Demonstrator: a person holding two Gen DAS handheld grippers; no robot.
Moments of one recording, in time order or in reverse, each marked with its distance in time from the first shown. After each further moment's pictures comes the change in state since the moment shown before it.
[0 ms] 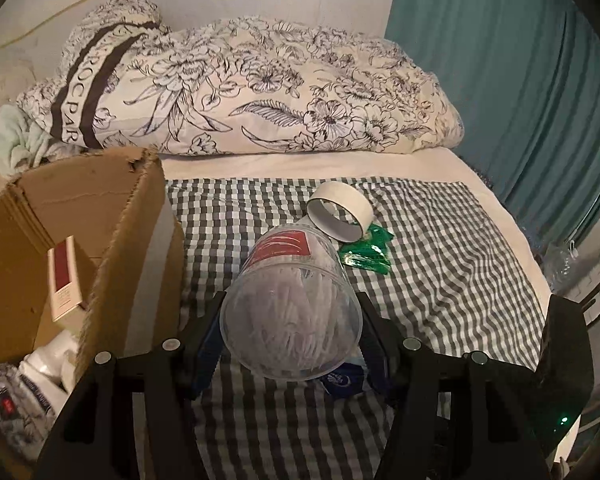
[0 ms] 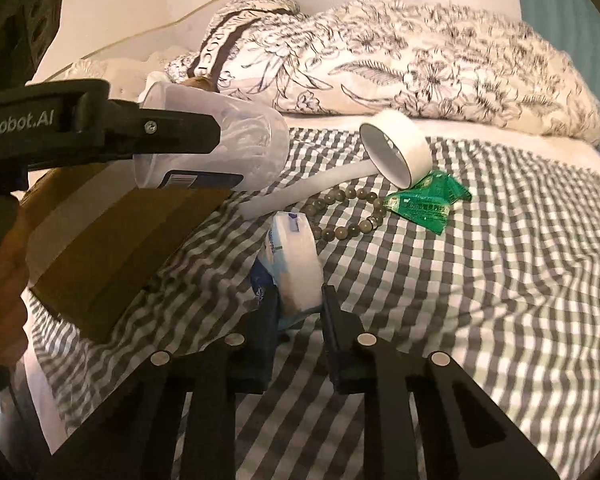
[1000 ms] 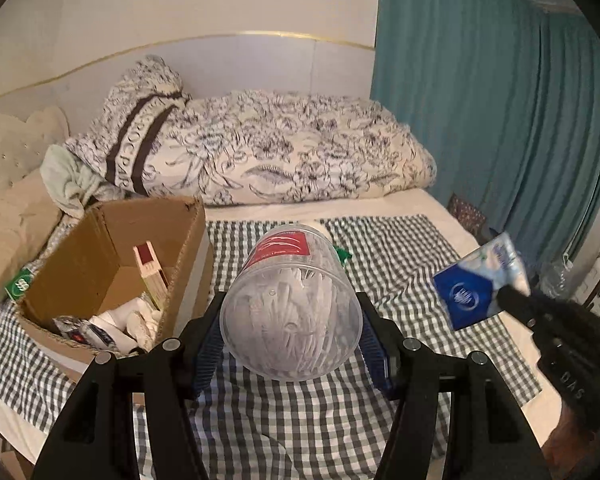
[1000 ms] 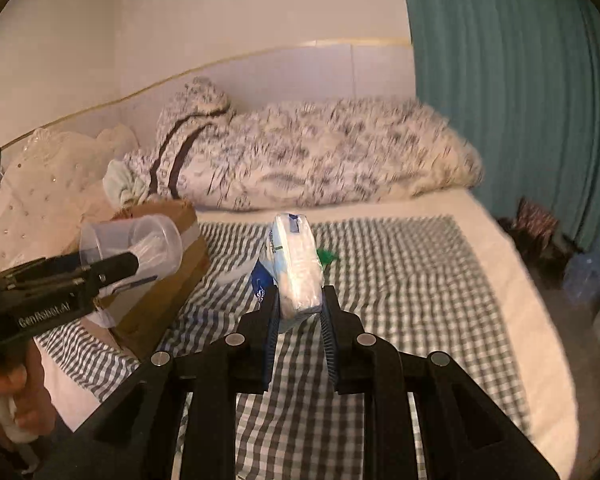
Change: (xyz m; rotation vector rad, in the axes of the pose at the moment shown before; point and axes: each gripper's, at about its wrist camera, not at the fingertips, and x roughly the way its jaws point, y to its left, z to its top) left arm -0.166 -0.046 -0.053 0.014 -0.220 0.057; right arm -0.226 0.046 0.004 0.093 -0.281 -0.329
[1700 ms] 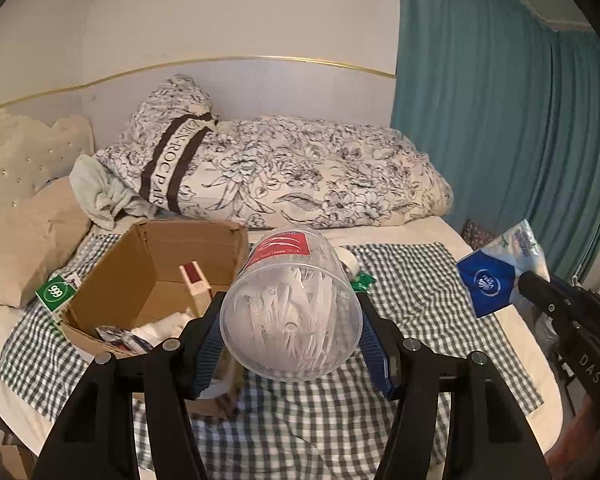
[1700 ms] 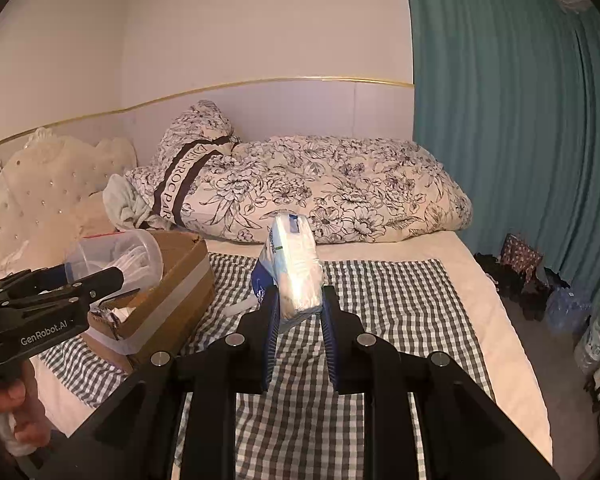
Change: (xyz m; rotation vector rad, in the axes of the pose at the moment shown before) left arm -0.035 0.049 0.011 -0.043 -0.062 0.056; right arm -0.024 0.042 0.030 -0.047 -0.064 -0.023
